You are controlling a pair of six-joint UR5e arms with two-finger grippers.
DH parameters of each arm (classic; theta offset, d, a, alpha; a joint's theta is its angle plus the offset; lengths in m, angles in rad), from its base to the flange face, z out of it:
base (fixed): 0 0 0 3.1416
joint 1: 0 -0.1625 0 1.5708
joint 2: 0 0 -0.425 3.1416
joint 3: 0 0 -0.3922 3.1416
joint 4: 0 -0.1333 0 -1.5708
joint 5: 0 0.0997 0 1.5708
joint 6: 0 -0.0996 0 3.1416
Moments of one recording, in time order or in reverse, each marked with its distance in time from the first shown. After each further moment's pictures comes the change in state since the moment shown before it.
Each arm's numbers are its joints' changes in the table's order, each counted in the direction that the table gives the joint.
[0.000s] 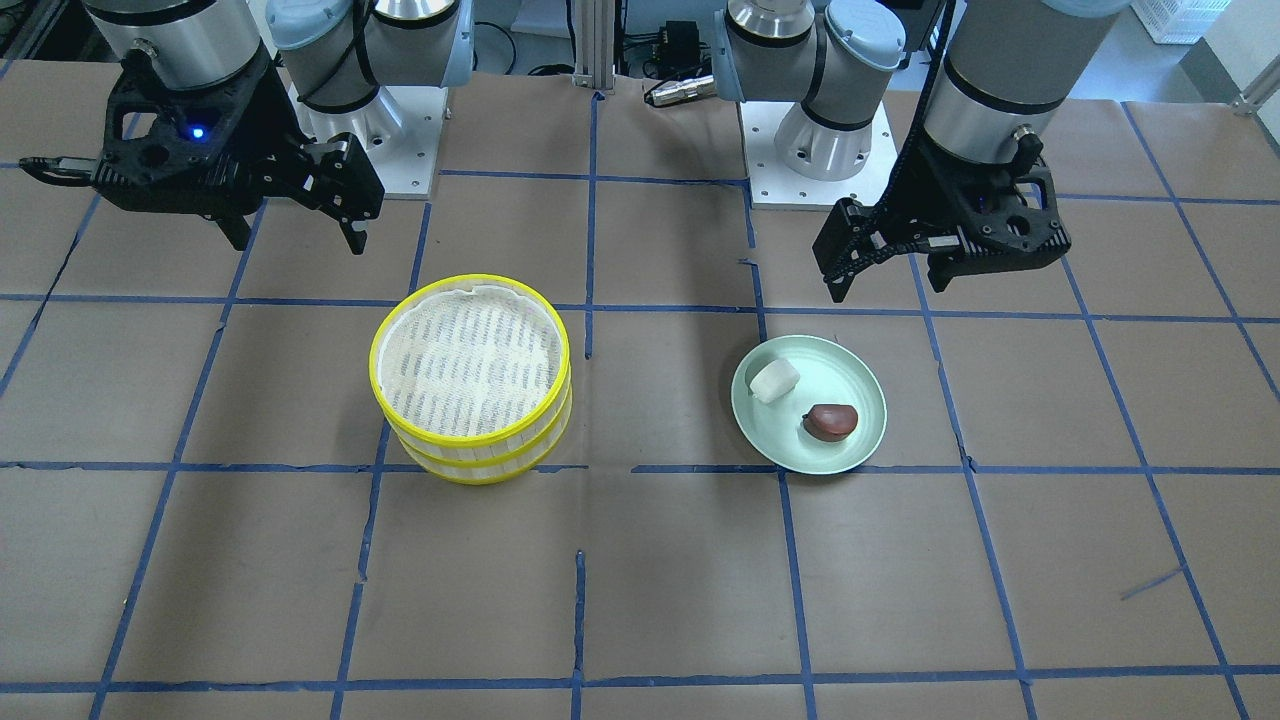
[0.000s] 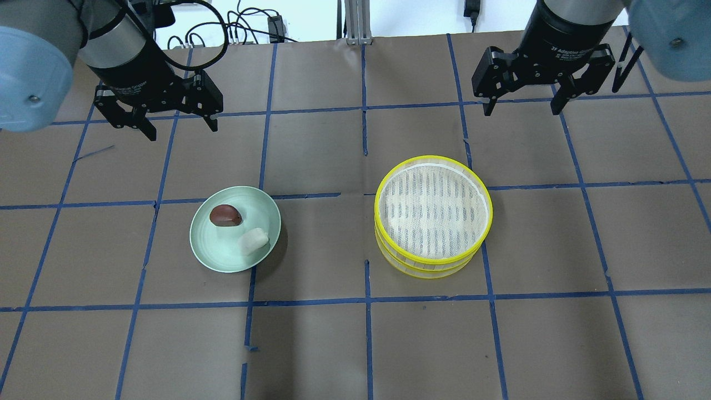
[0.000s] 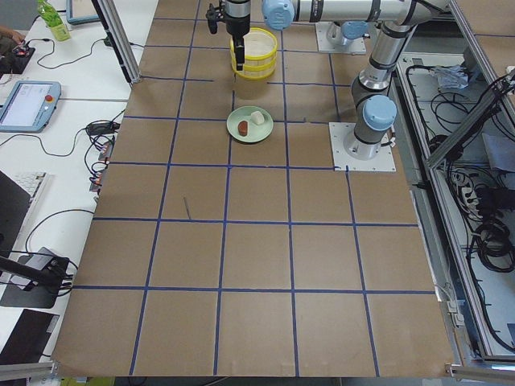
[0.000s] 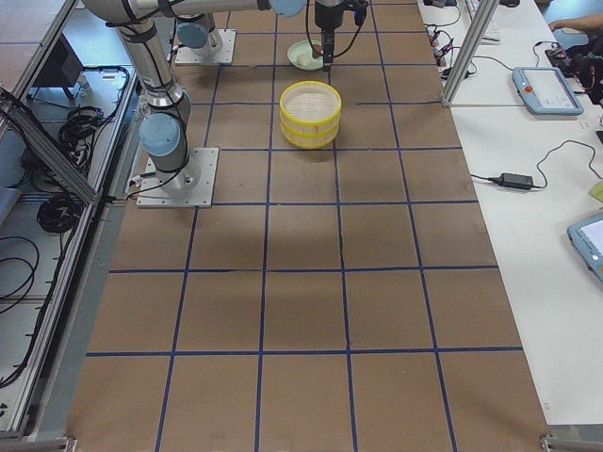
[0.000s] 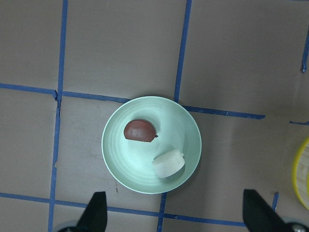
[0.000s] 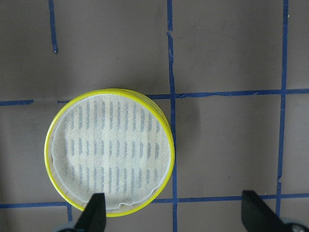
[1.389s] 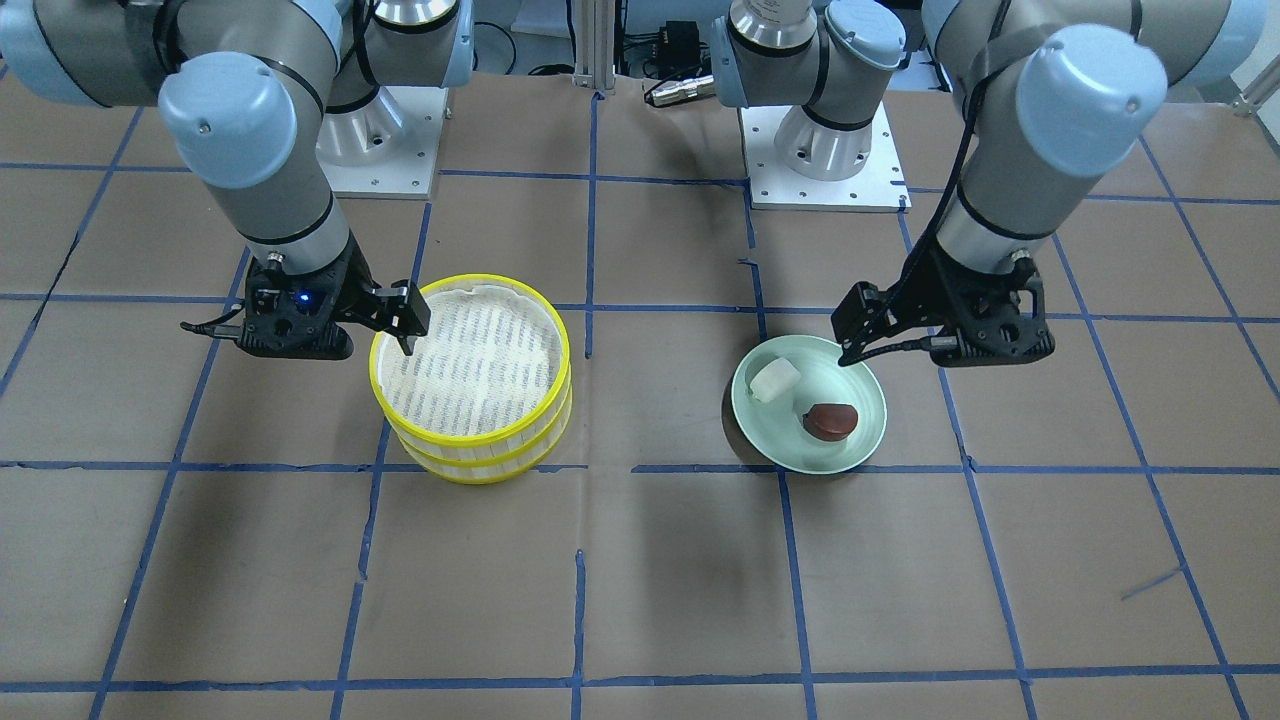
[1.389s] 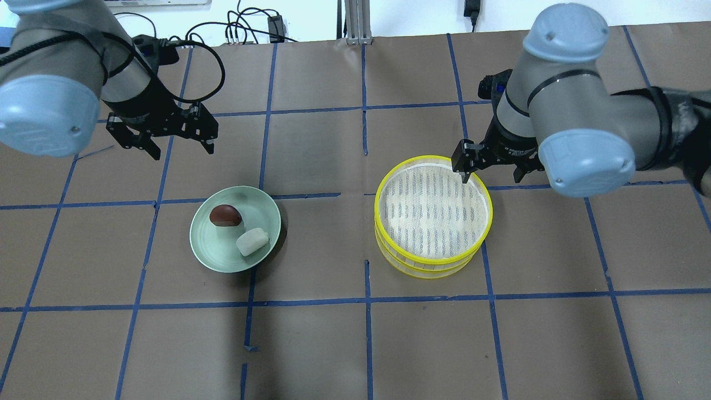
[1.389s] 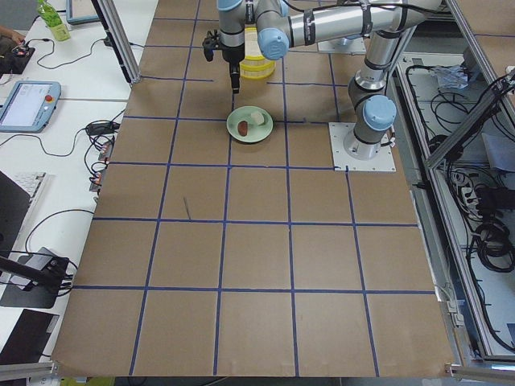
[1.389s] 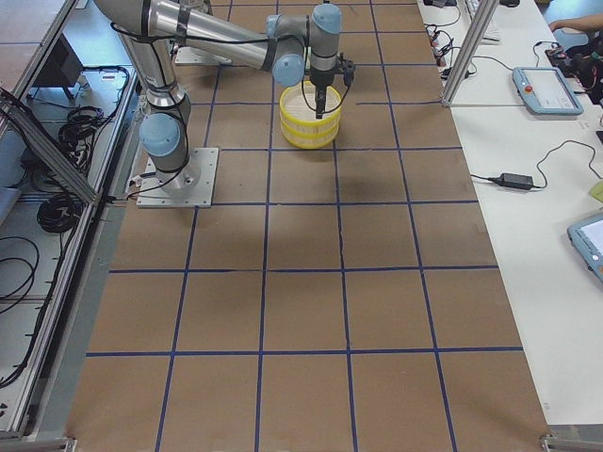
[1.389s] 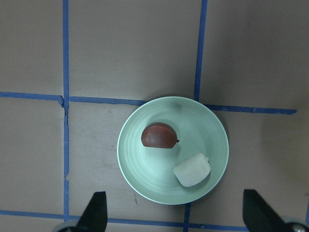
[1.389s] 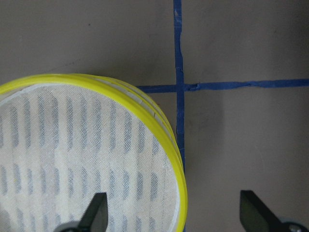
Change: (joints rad) left arm -0.078 0.089 -0.167 -0.212 -0.033 -0.128; right arm 0.008 -0.071 0.420 0.463 0.001 0.007
